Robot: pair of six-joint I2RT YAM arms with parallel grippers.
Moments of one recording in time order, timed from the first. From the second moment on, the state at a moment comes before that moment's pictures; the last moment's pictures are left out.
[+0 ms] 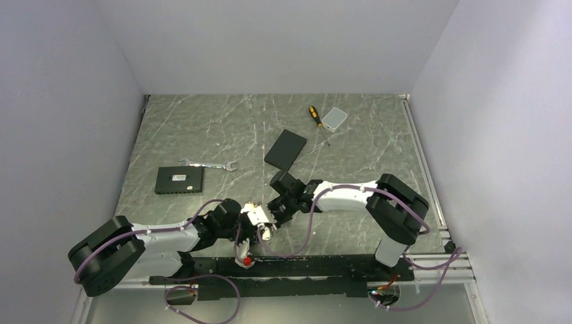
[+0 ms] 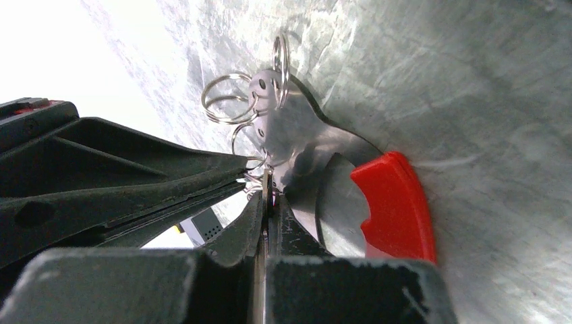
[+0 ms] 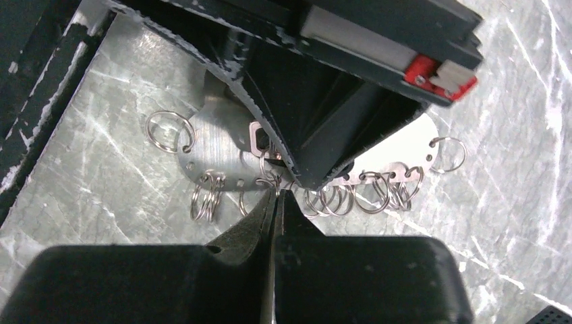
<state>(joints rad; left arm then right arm) -0.86 1.17 0.18 0.23 0.38 1.87 1.00 1.71 0.92 -0.22 -0.53 -1.06</state>
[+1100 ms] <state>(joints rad) -0.86 1.15 0.20 0.22 0.34 1.85 0.79 1.71 0.60 0.60 -0.82 -0.21</state>
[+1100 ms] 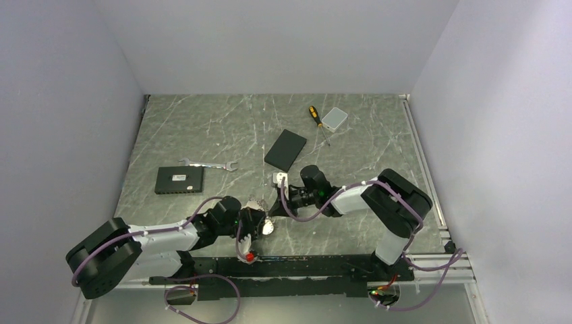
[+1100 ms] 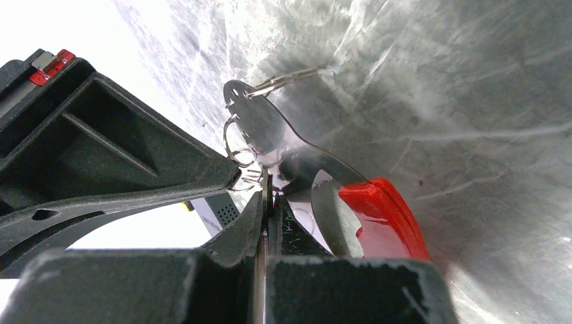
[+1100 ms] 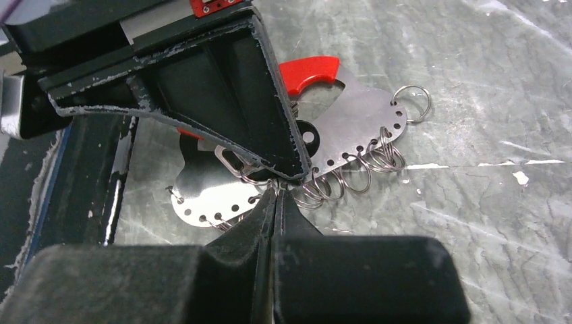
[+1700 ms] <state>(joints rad) -0.86 1.16 0.20 0.19 0.34 1.82 0.85 1.72 0.58 0.55 -0.80 -0.59</state>
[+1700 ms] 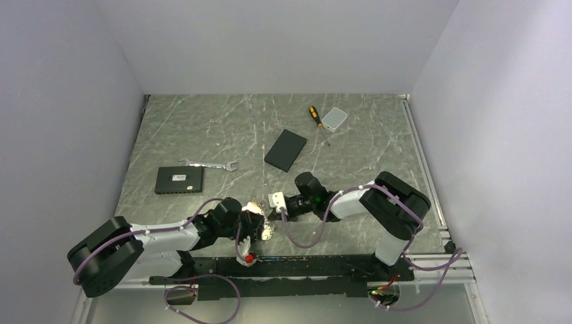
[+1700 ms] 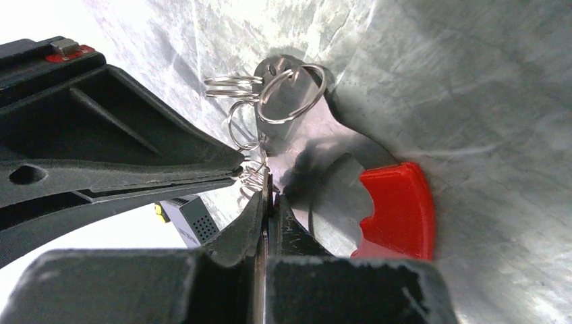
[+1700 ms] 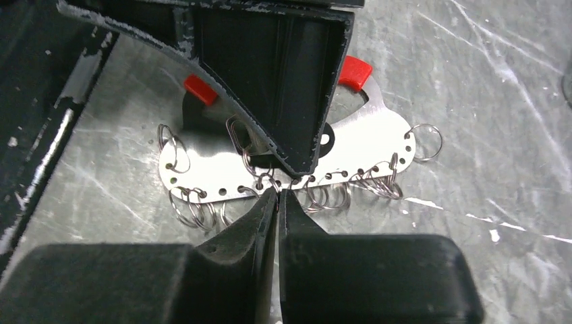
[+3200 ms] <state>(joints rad) -0.86 1.14 0.29 0.02 0.37 1.63 0.85 1.68 0.63 0.34 -0.74 -0.62</state>
